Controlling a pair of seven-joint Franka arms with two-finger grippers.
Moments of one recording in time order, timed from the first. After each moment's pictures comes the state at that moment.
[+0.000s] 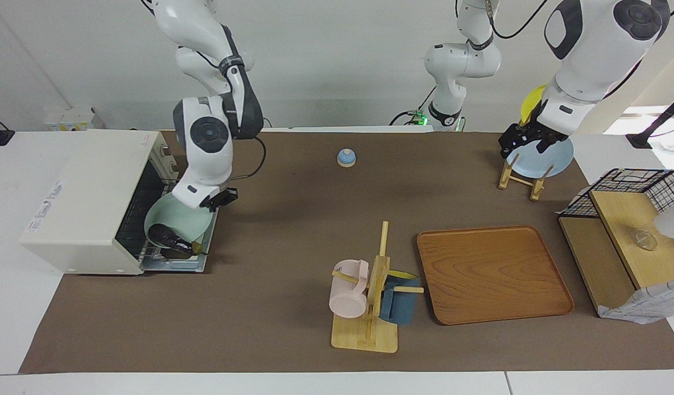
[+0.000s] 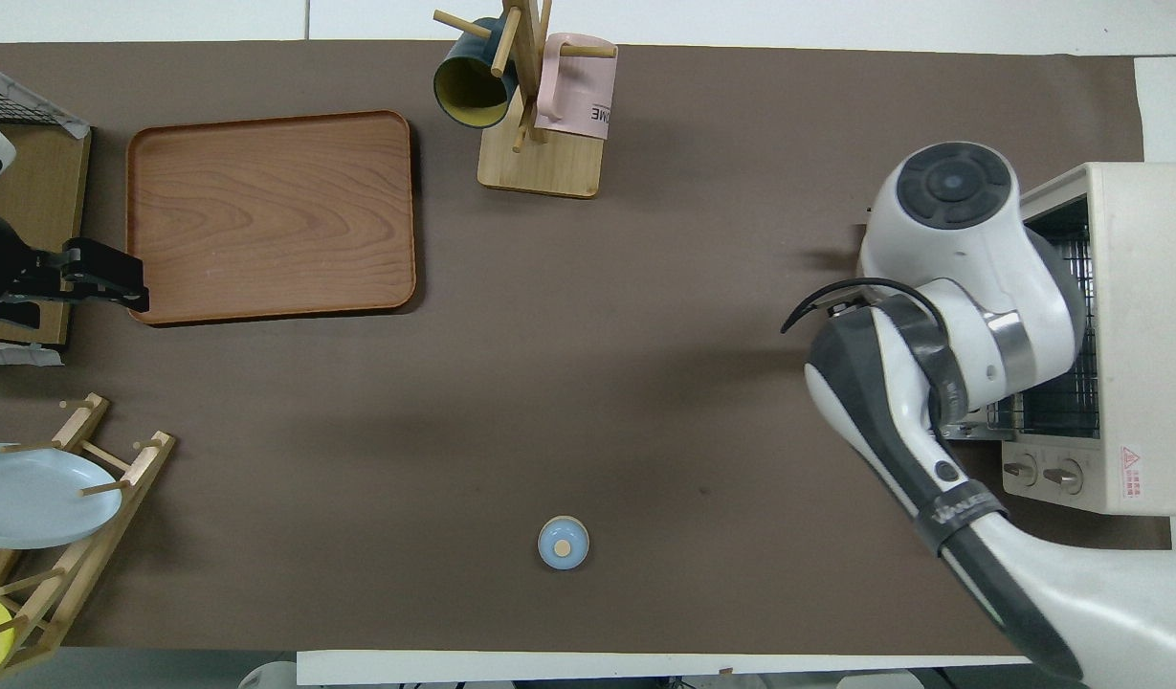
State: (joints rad) left arm -0.18 -0.06 0.03 -1.71 0.00 1.54 -0.20; right arm 0.18 0.16 0.12 -1.94 -0.28 1.84 0.20
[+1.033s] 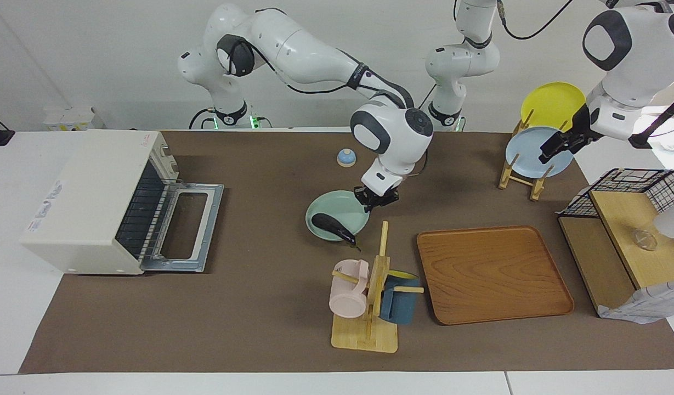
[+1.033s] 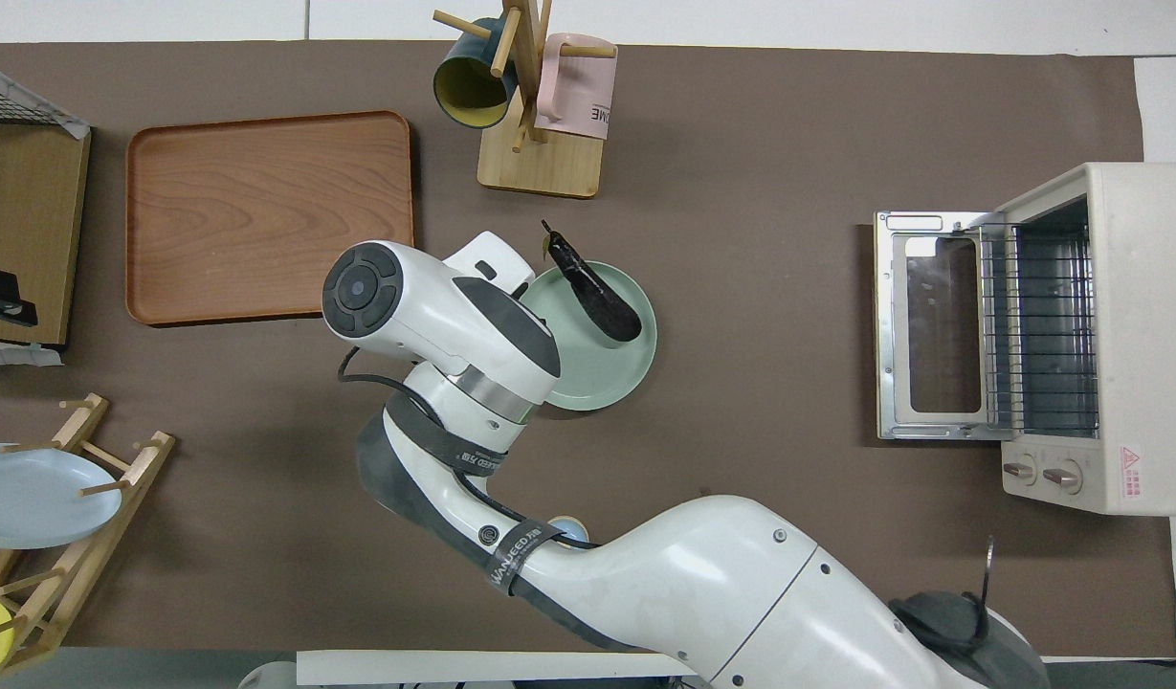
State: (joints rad) left arm 0.06 -0.11 0.03 -1.83 0.00 1.63 -0.12; right arm 0.70 0.77 0.16 -1.15 -0.23 1.78 0.91
